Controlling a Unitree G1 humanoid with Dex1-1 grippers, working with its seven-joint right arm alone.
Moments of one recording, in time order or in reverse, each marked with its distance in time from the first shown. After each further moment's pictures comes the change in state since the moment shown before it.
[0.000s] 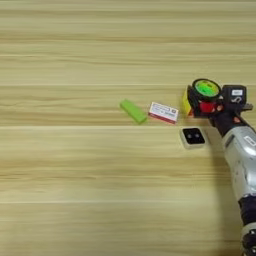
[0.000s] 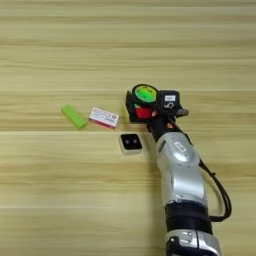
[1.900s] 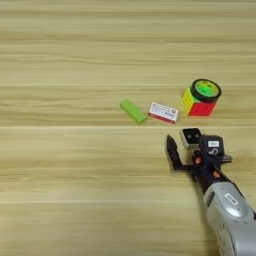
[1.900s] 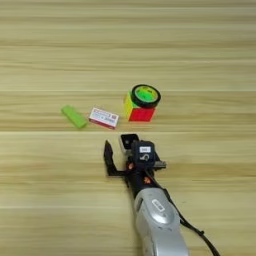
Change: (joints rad) arm 0.443 0.154 0.176 -0.393 -0.073 0.148 -0.097
